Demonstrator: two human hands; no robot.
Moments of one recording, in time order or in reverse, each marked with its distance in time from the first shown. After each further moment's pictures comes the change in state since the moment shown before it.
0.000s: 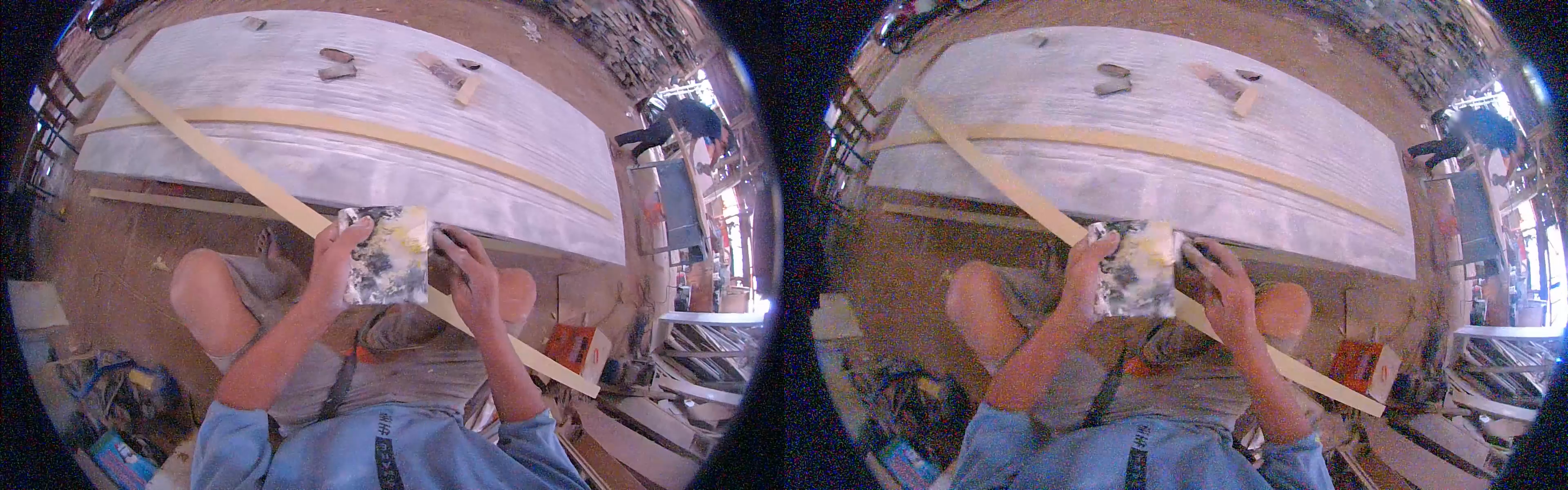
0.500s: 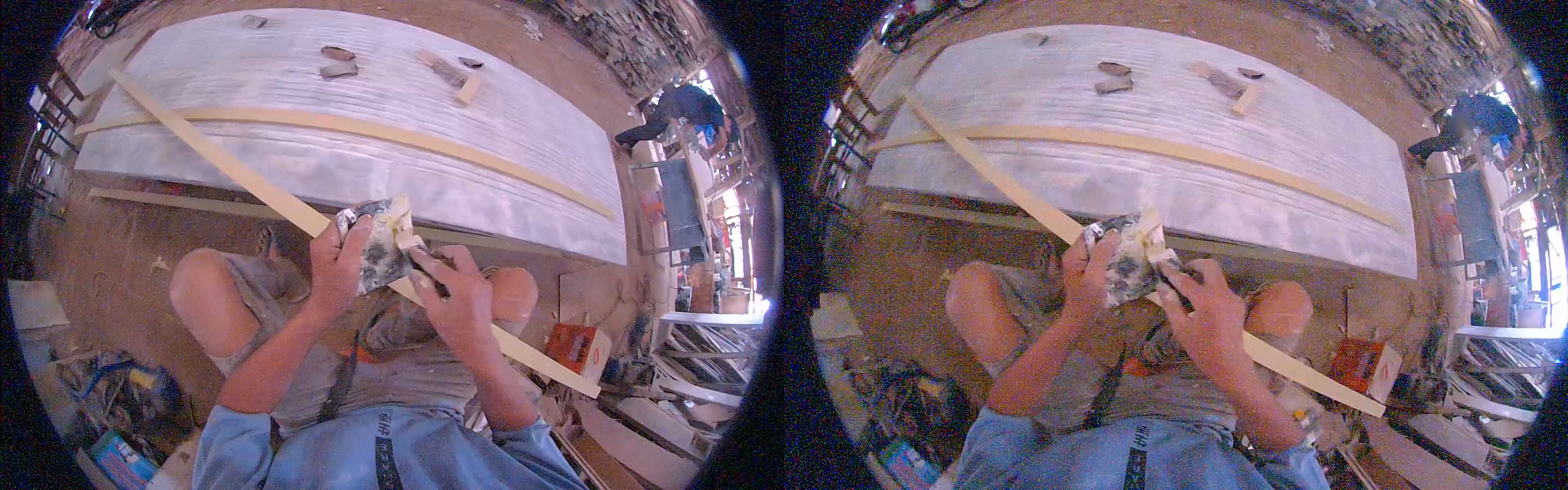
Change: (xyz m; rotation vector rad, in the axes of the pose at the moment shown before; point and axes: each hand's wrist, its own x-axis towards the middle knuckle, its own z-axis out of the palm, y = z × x) left_hand -0.003 -0.006 0.000 0.565 0.134 0.410; right_hand 0.006 -0.072 0.000 -0.221 -0.142 0.200
